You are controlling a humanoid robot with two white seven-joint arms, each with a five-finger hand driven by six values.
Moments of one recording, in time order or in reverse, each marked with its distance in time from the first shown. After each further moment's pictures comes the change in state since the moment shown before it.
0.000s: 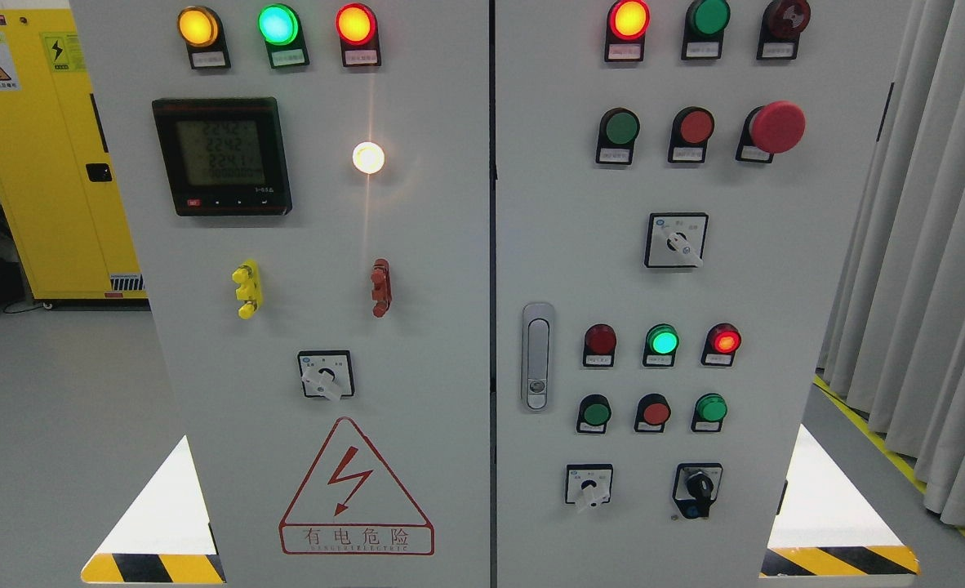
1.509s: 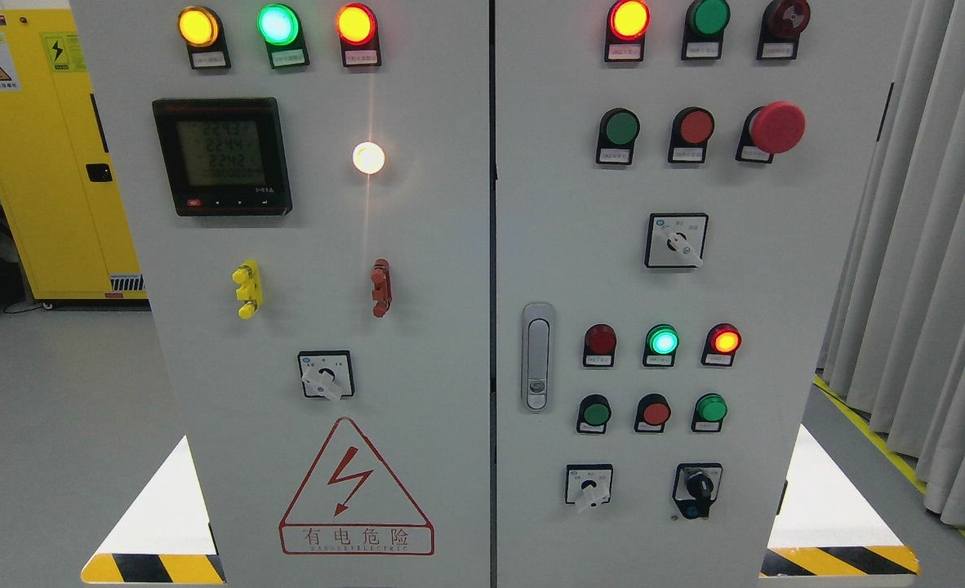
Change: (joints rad) left arm 0.000 -0.005 0.001 0.000 0.000 0.000 0.000; right arm 0.209 0.014 0.024 -0.526 0.010 -0.289 0.059
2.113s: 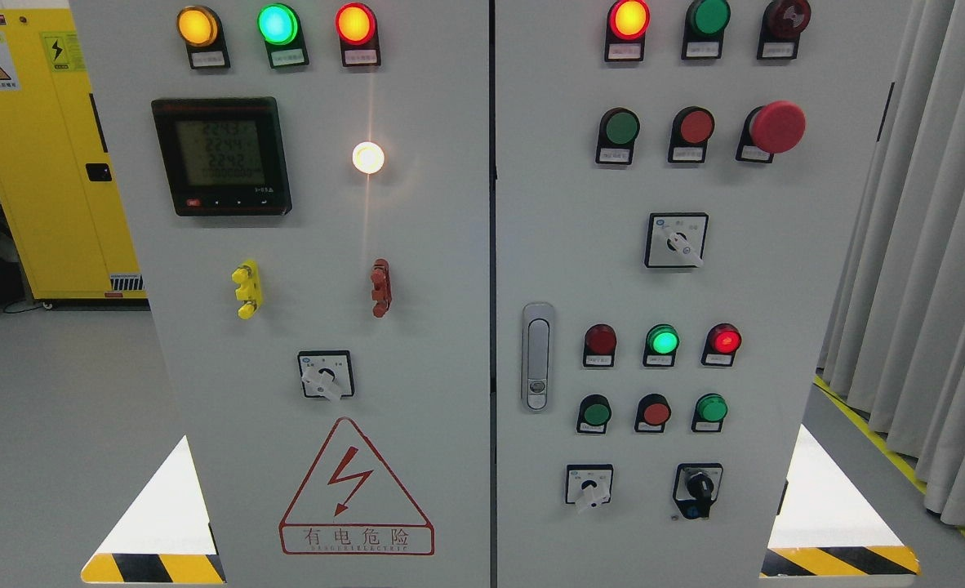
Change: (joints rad) left arm 0.000 -0.043 0.000 0.000 -0.001 0.000 0.000; right arm 0.057 0.020 0.038 -0.459 0.017 -0.120 0.012
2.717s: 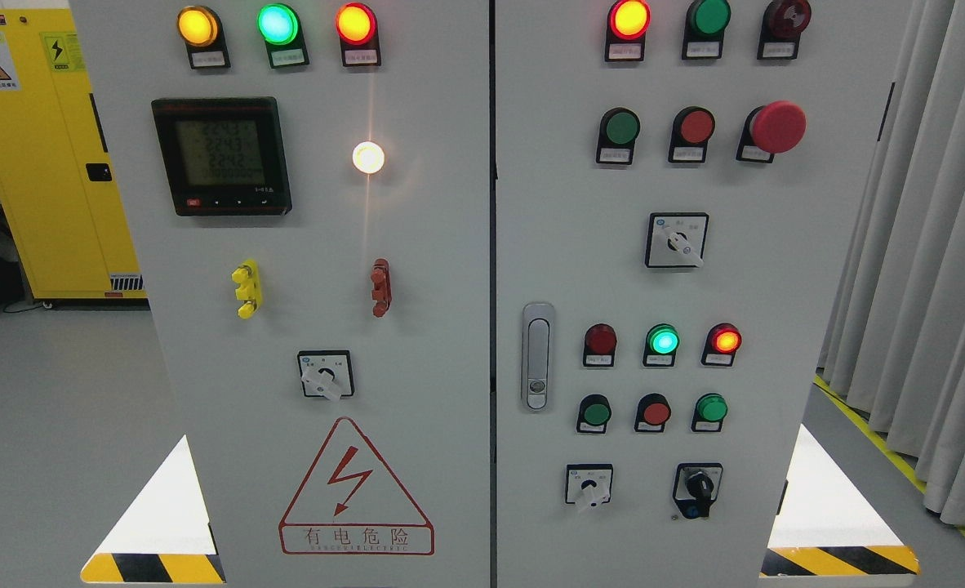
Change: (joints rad) left arm 0.000 -0.037 -0.001 0.000 0.000 0.000 0.000; right arm -0.089 -0.012 0.008 -0.423 0.207 -0.077 0.026
